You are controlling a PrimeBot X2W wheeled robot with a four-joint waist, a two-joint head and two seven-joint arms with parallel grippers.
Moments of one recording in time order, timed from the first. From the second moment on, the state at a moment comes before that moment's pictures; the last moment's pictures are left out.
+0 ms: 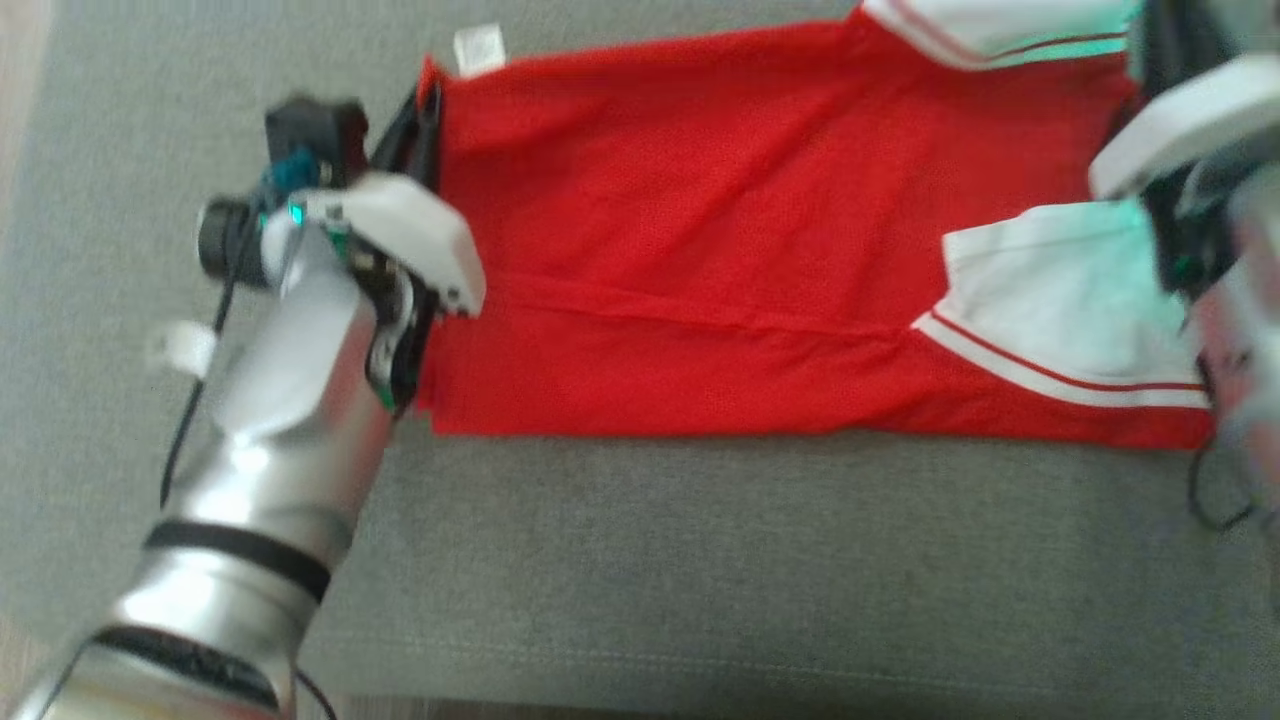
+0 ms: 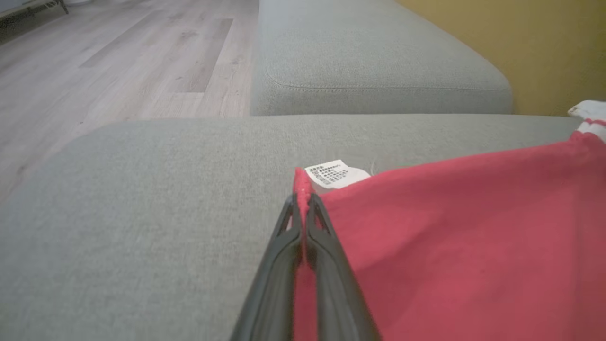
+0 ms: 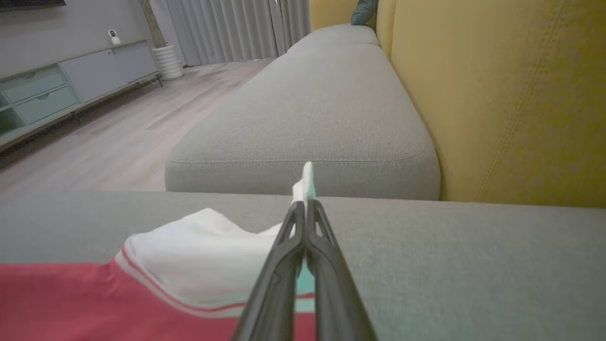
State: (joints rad) left arm -0.87 0.10 -0.57 0.90 -0.50 0.04 -0.25; right arm -0.99 -0.33 0.41 1.00 0.54 0.12 -0.23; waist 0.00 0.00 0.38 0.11
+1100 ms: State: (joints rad) left arm -0.28 0.06 -0.34 0.60 -0.30 0.18 -0.25; right arm -0.46 -0.33 0.27 0.73 0.73 0.12 -0.20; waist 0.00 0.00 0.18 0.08
